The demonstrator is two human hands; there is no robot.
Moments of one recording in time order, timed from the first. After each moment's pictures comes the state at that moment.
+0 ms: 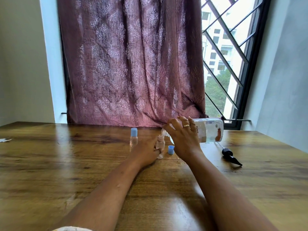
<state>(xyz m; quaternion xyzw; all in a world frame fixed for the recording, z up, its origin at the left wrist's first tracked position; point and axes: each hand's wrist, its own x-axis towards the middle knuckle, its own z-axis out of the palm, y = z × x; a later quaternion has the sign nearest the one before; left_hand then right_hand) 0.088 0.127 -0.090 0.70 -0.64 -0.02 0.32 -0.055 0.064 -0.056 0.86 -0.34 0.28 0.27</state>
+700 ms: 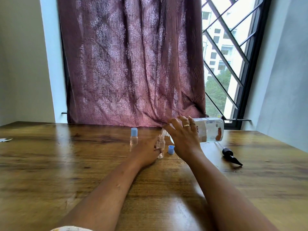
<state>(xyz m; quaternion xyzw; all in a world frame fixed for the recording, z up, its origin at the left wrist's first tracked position) 0.087 0.129 -0.089 0.70 -0.64 -0.01 0.32 -0.055 0.065 -0.056 0.86 -0.34 0.28 0.27</state>
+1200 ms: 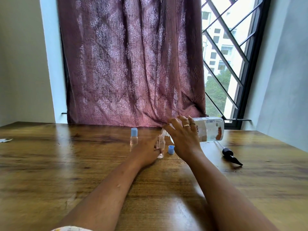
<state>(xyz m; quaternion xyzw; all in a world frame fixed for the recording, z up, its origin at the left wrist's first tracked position) 0.088 0.129 -0.089 0.70 -0.64 -0.01 0.31 -0.055 0.066 -0.056 0.86 -0.33 0.28 0.27</state>
